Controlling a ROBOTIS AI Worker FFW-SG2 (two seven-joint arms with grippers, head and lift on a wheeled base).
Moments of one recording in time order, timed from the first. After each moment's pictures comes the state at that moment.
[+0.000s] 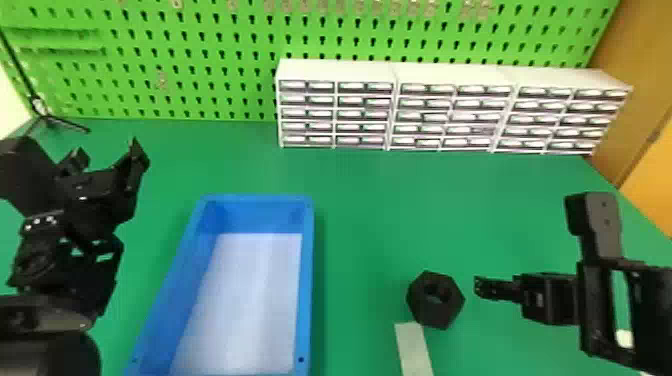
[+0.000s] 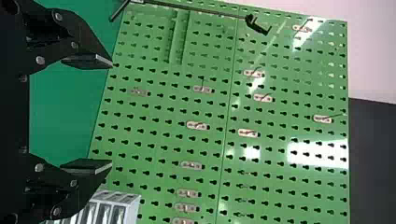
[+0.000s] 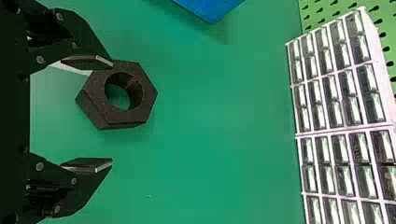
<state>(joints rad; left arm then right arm) 0.08 0.10 0.10 -2.01 0.24 0.23 0.18 0.04 -0.17 -0.20 -2.35 -0.20 1.57 0.31</state>
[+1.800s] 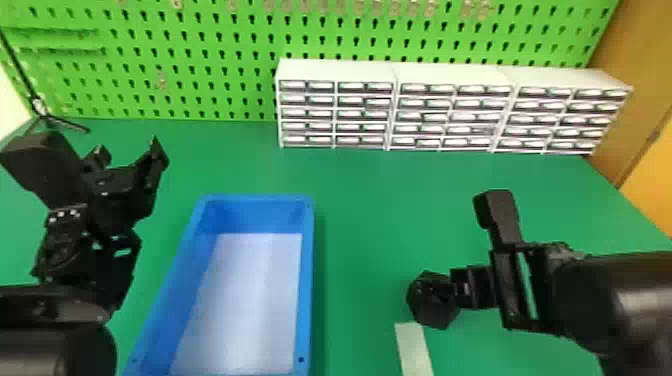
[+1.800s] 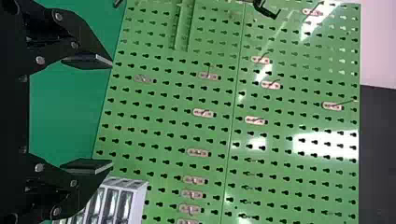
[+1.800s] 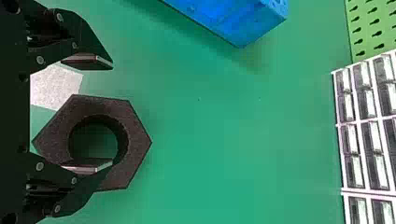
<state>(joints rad) 0.06 0.10 0.06 -1.99 0.23 0.26 0.18 -0.12 -0.16 0.02 -2.07 -0.15 1.52 0.31</state>
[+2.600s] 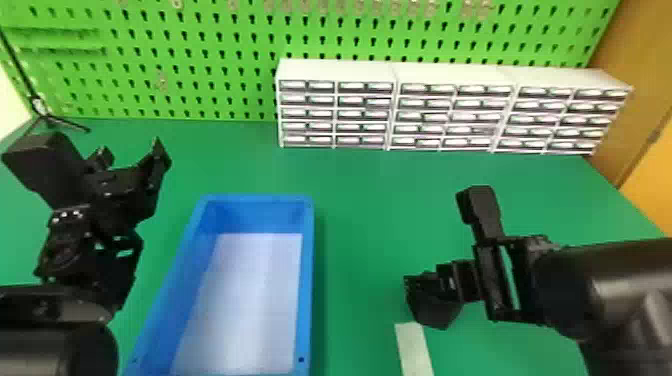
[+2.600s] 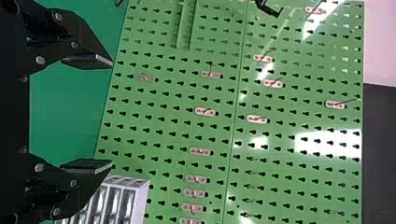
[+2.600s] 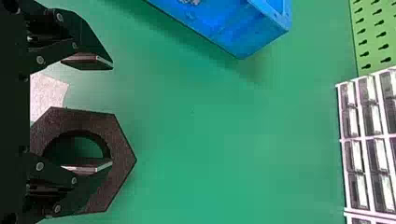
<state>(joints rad) 0.06 0.11 0.06 -1.98 0.23 0.26 0.18 -0.16 -0.16 0.07 -2.00 -0.17 1.50 0.31</state>
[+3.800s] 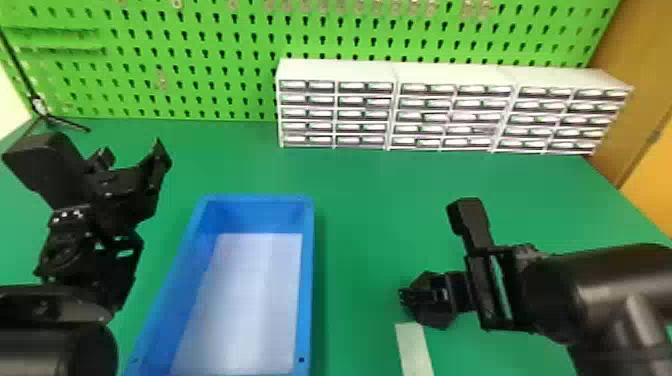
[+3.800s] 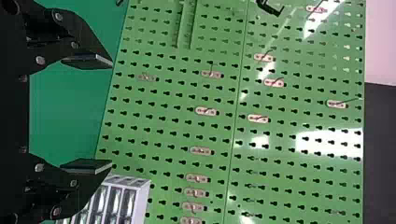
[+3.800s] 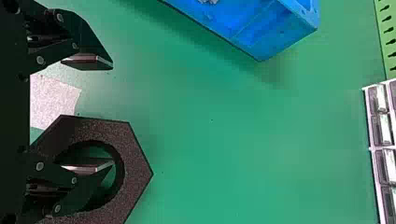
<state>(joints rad) 0.06 0.11 0.06 -1.98 0.24 0.26 0.18 -0.16 -0.17 0.10 -1.95 -0.18 1.49 0.31</state>
